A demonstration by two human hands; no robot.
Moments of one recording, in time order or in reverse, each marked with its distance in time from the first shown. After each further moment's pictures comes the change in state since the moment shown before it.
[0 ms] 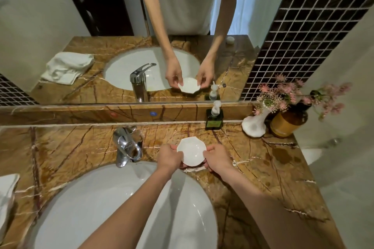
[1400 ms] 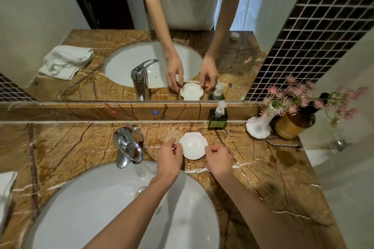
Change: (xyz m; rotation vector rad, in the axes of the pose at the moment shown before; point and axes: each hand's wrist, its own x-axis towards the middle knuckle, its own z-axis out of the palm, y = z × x) left_hand 0.008 -0.018 0.000 0.250 0.160 0.432; right_hand 0.001 0.005 0.016 0.053 0.185 -0.039
